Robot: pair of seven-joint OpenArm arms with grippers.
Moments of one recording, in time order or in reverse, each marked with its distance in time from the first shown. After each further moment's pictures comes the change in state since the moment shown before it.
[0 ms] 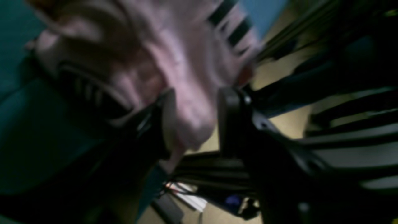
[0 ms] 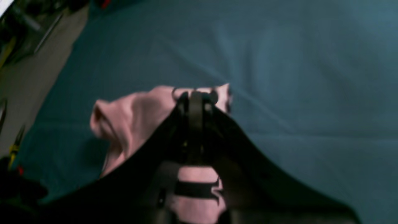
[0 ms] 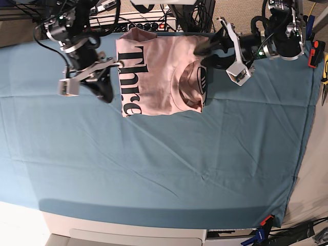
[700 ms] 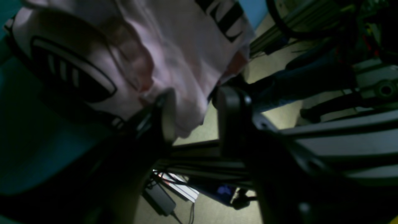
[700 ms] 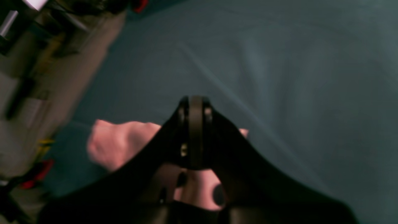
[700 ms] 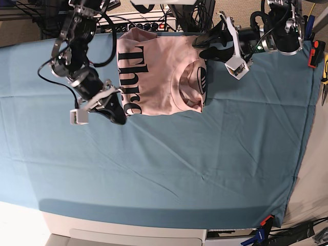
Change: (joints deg) left arm 2.2 0.2 0.0 0.0 0.8 0.0 1.0; right arm 16.7 7.3 -3.6 -25.9 11.1 8.7 -2.9
